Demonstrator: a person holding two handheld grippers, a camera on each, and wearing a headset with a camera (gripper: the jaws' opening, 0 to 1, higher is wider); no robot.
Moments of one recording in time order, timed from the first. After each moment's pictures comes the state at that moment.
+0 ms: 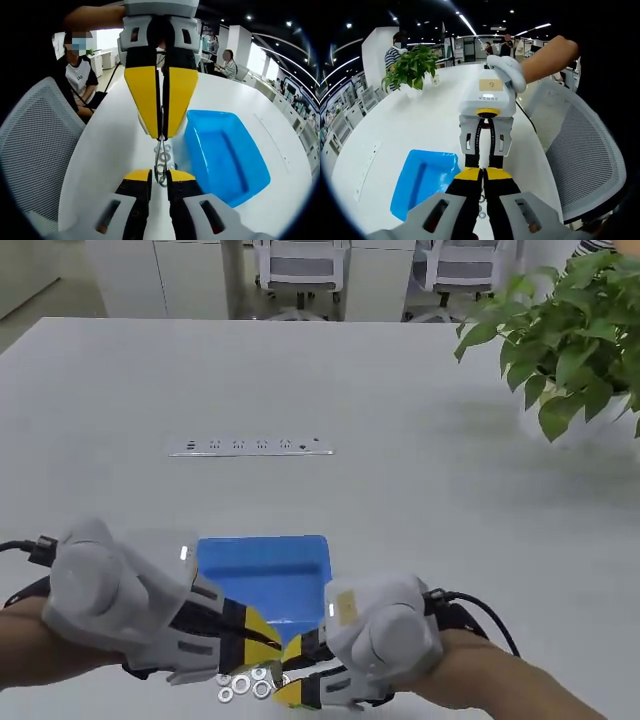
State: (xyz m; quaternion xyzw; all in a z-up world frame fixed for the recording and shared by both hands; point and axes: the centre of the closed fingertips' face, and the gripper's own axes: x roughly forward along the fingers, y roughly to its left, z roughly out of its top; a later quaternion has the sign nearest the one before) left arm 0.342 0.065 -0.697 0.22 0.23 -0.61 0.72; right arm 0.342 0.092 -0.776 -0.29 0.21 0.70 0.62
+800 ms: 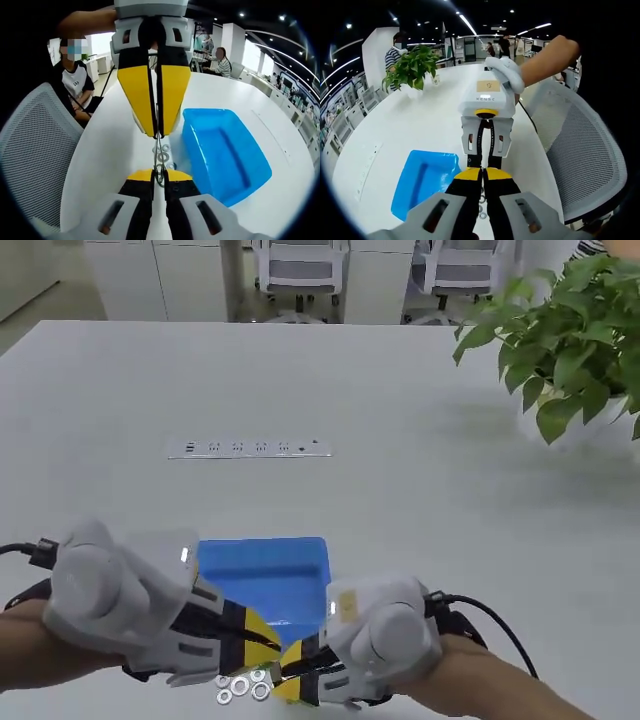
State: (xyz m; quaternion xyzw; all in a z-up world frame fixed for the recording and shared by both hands) left arm 0.342 0.065 -0.697 0.22 0.23 -0.61 0.73; right arm 0.343 0.092 -0.776 -0.27 0.22 0.69 0.64
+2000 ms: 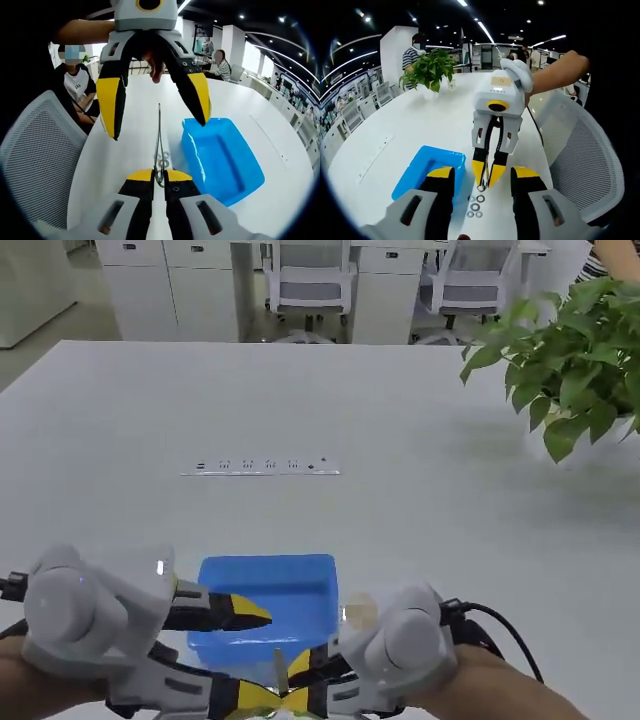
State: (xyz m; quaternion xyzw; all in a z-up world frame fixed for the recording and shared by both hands) left arm 0.344 0.081 -0.683 0.16 0.22 -0.56 0.78; right arm 0.340 0.093 -0.753 -0.26 0.21 0.69 0.64
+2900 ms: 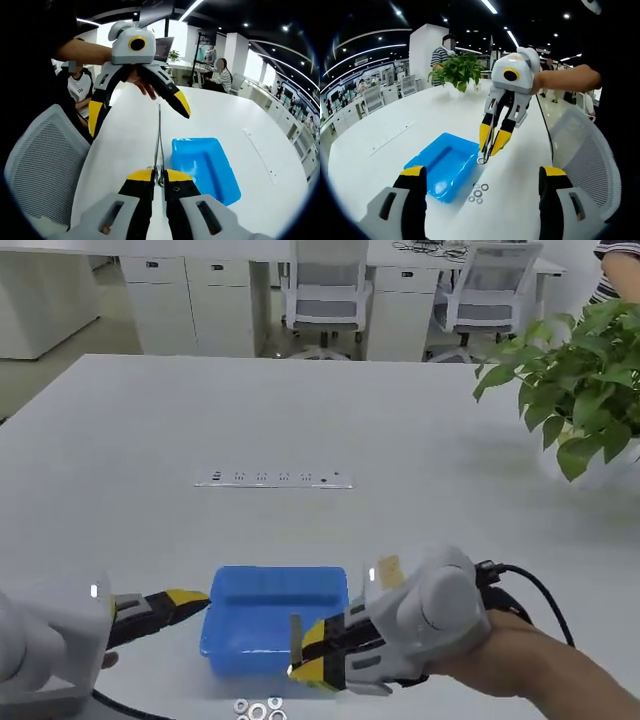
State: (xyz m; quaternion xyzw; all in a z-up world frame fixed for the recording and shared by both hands) left arm 0.341 0.125 -0.678 0.10 0.22 -0.47 0.85; right arm 0.360 0.094 -0.703 -0.26 0.18 0.70 0.64
